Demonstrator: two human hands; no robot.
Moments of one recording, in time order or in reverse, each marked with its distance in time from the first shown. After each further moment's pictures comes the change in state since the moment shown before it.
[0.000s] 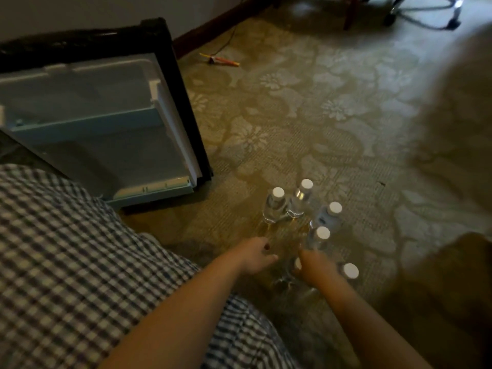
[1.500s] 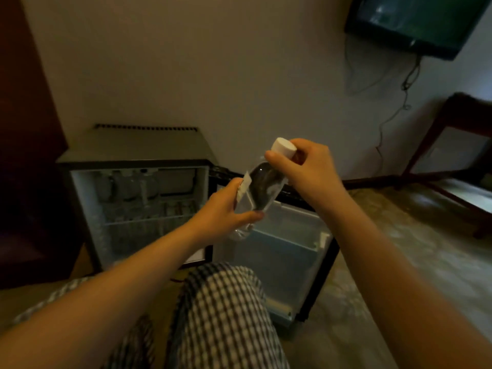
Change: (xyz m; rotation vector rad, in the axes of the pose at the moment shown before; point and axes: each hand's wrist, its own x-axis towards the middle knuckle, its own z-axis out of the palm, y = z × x) left_hand -0.239 -0.140 -0.255 -0.392 1.194 0.479; right_hand -0.137 -0.423 -0.271 0.581 0.570 -1.233
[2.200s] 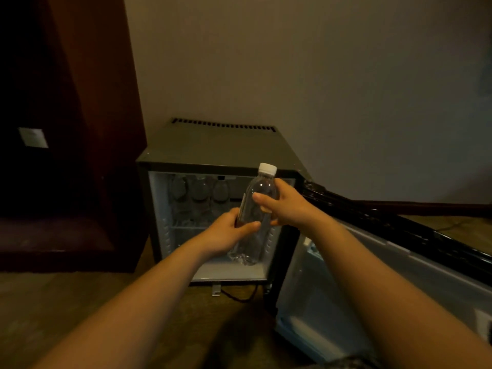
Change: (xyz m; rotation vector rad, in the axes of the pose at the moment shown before) left_hand 0.024 -0.171 -0.123 -0.135 0.082 -0.460; right_hand 0.105 0.070 0.232 0.176 -0.568 0.308
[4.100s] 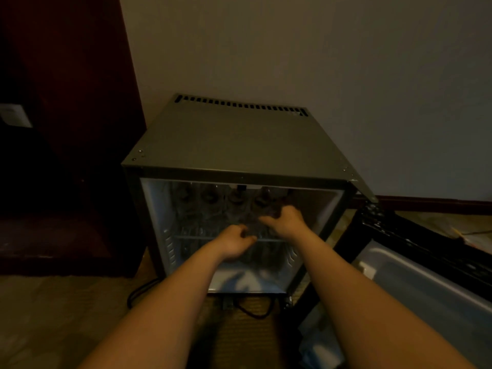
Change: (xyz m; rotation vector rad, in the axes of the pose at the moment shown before) left_hand 0.139 -0.104 -0.039 0.211 0.024 -0.289; right_hand 0.168 0.103 0.054 -0.365 0.079 0.258
